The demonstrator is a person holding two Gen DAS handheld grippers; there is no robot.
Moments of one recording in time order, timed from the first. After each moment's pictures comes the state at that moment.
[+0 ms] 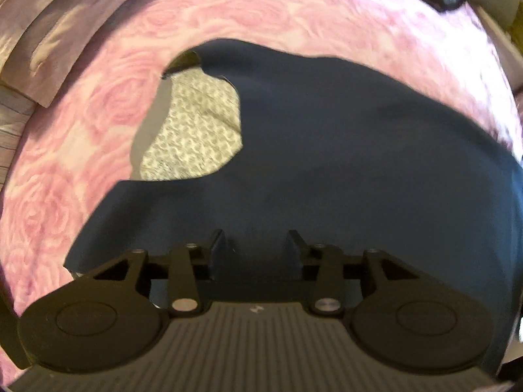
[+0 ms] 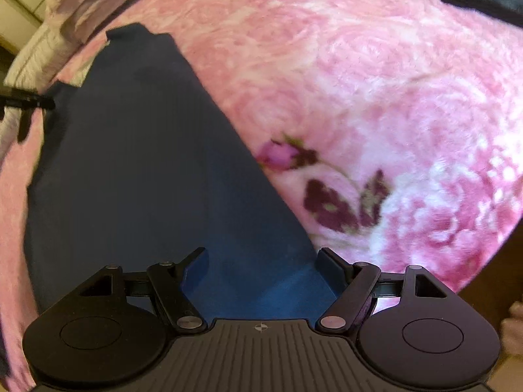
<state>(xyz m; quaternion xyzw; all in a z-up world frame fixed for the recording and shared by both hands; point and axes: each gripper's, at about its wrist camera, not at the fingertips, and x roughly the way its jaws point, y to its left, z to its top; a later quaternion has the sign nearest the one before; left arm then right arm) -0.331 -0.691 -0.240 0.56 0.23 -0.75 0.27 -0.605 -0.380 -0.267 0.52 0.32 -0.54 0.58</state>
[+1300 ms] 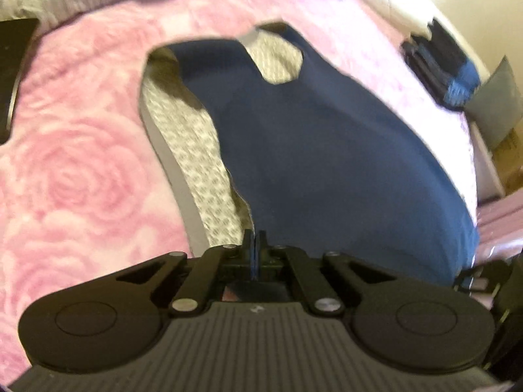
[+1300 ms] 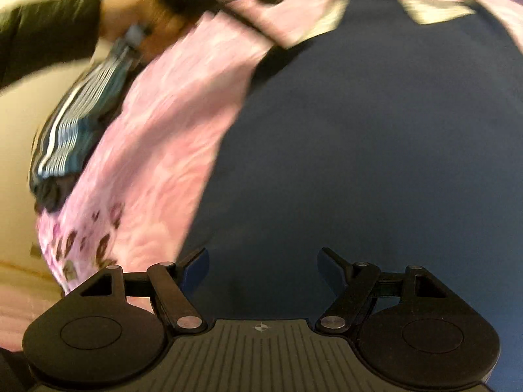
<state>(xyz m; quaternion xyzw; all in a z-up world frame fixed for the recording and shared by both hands) -0.150 -0.605 -0.254 0.37 0.41 -0.76 0.33 -0.303 -0.395 -0.297 0.38 0.43 -0.20 0.80</state>
